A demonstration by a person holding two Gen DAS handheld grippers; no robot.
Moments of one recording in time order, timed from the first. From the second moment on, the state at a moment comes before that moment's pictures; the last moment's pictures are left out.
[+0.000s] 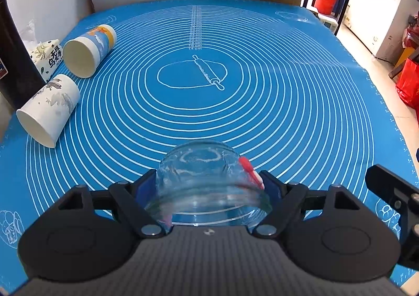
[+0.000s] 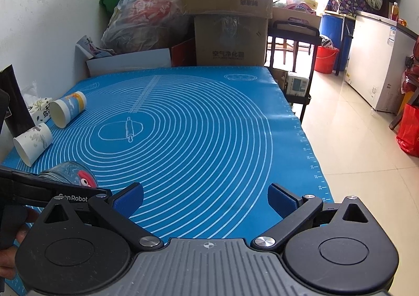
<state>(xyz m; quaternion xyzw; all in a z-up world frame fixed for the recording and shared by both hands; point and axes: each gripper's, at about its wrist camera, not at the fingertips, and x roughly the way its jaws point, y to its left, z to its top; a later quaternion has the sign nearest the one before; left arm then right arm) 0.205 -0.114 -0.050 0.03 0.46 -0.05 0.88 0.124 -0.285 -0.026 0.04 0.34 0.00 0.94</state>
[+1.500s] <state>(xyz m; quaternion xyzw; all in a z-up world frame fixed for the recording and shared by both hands) 0.191 0.066 -0.048 0.00 0.43 0.09 0.90 0.256 -0.147 -0.028 0.05 0.60 0.15 0.78</state>
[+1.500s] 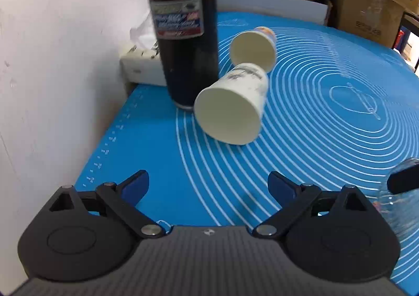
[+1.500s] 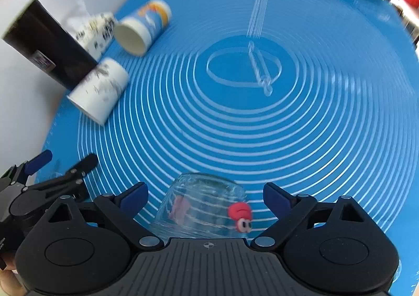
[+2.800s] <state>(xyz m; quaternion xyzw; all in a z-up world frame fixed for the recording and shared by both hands) 0.177 0.048 -0.056 -0.04 0.40 0.07 0.91 0.171 -0.141 -0.067 -0.09 0.25 -0.03 0.96</state>
